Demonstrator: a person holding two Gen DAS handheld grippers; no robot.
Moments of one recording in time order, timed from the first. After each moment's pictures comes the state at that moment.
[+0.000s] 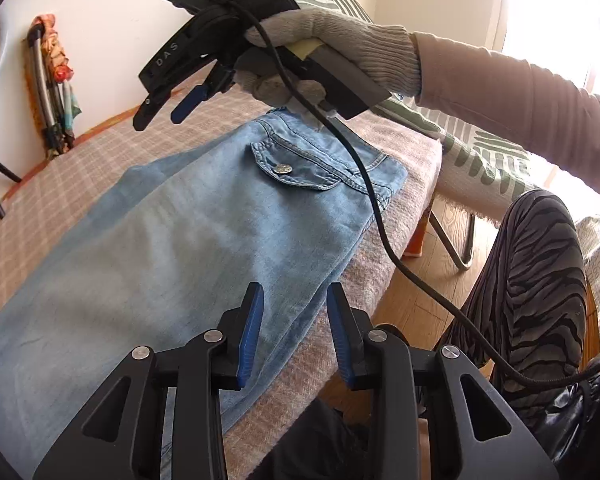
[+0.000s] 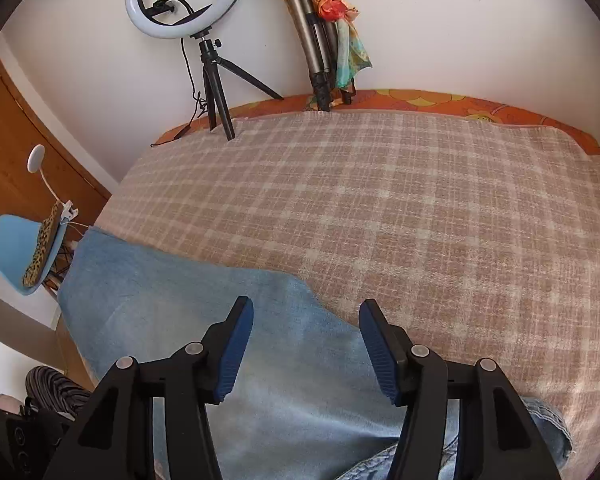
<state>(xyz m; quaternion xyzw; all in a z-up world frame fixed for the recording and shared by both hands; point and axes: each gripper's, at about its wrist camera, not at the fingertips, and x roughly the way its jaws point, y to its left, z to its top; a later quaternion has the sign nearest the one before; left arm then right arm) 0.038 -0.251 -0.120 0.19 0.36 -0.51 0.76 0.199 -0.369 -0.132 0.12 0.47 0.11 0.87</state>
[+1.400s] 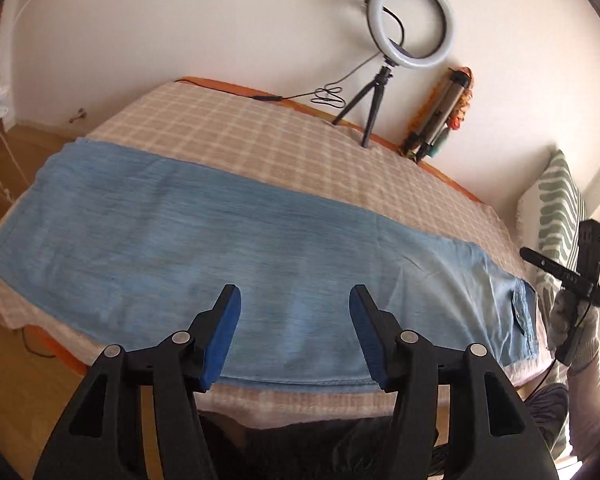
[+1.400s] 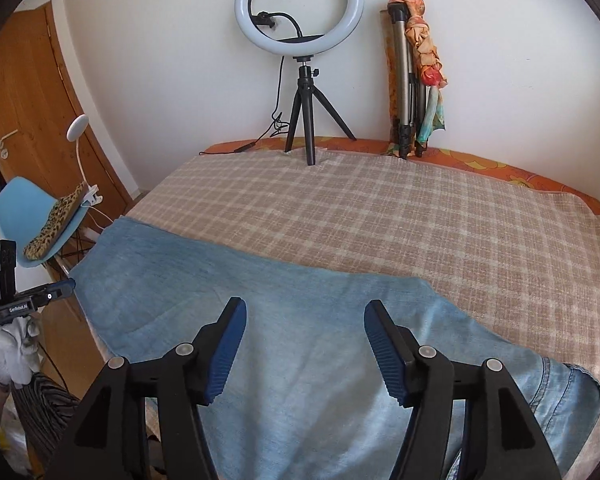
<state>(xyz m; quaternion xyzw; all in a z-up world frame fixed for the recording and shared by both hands) 0.094 0.131 -0.076 -0.17 0.42 -0.10 0.89 0.124 -0.238 -0.095 0.04 0.37 0.12 0.92</state>
